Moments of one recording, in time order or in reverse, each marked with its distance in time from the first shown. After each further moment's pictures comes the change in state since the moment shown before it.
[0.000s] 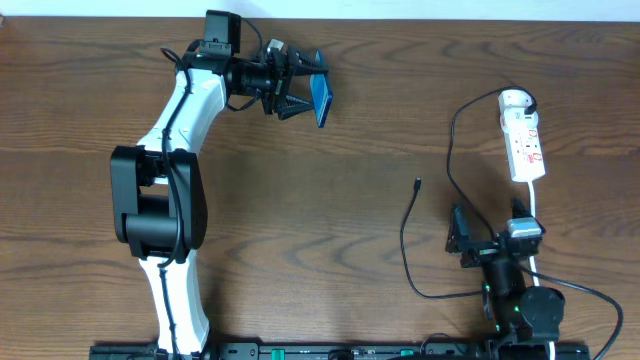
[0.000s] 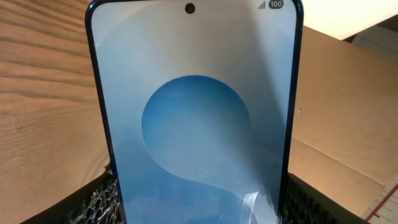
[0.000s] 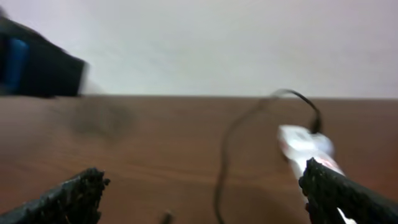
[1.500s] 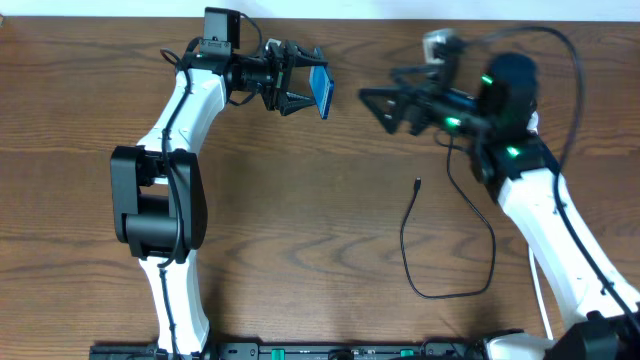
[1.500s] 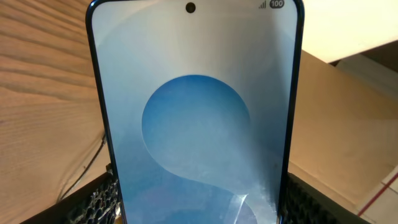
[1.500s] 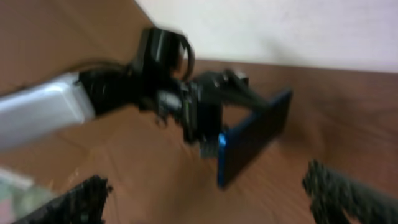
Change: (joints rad) left arm 0.000 0.000 0.000 0.075 -0.024 -0.176; right arm 0.209 1.477 1.181 -0.126 -0.596 0.254
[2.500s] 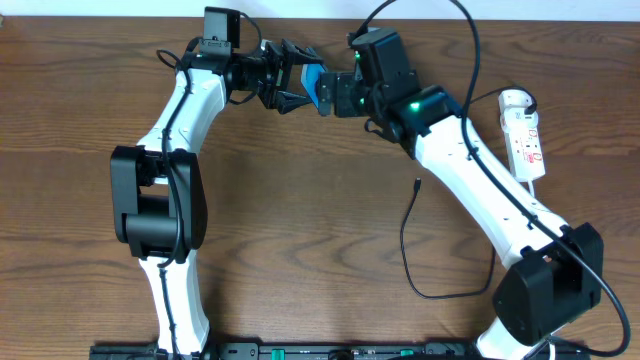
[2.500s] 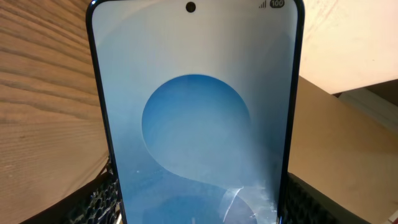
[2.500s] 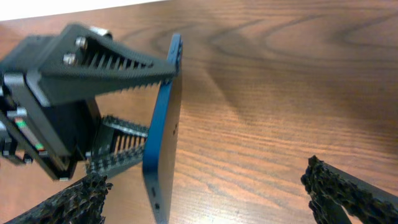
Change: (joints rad) left arm 0.000 0.000 0.000 0.010 -0.108 -0.060; right arm 0.270 0.324 0.414 -0.453 0.729 0.106
